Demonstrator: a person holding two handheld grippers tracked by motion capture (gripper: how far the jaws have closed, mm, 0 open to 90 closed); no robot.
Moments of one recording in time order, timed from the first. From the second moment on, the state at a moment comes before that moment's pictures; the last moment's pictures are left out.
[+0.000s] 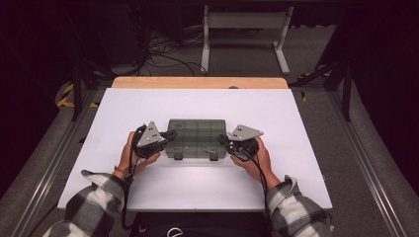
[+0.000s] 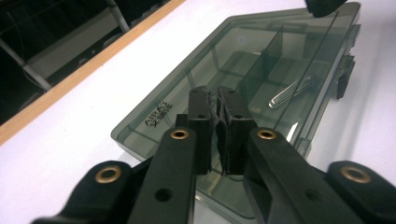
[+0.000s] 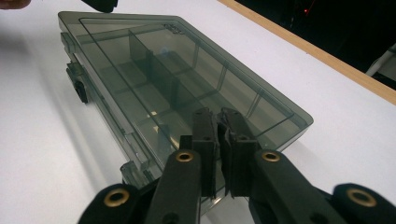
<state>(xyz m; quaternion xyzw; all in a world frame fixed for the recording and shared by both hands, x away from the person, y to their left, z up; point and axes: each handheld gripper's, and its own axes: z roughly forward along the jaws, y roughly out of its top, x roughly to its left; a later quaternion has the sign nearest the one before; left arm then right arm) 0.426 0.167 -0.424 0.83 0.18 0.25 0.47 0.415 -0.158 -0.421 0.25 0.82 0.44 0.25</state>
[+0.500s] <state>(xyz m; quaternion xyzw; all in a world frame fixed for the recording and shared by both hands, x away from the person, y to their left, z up) 0.424 0.168 -0.422 0.82 0.16 0.24 0.49 0.416 -0.158 -0.419 0.26 0.81 0.46 0.25</state>
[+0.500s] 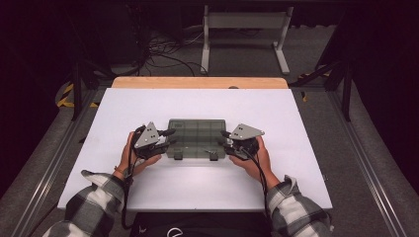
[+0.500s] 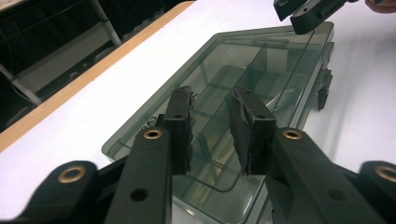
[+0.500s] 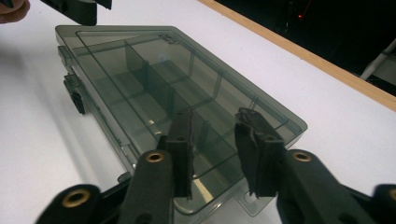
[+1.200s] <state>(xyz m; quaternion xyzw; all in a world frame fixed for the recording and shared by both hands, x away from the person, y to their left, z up) 0.423 0.165 -0.424 0.82 0.18 0.24 0.50 0.417 -0.153 -0.421 0.26 0.81 0.46 0.26</state>
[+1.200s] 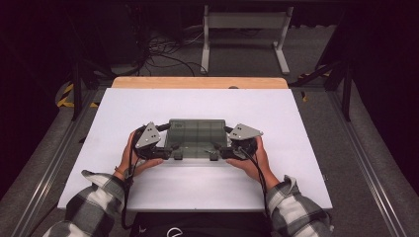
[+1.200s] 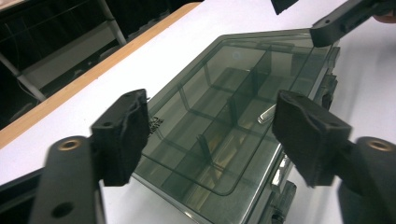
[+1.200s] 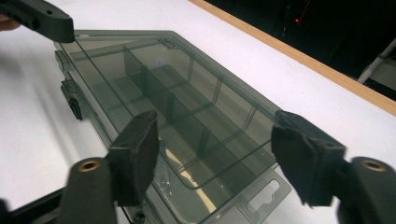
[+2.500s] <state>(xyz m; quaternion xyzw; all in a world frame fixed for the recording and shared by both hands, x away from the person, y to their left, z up) 0.408 0.171 -0.416 0.80 0.16 0.25 0.52 0.405 -0.150 -0.412 0.25 0.80 0.46 0.29</state>
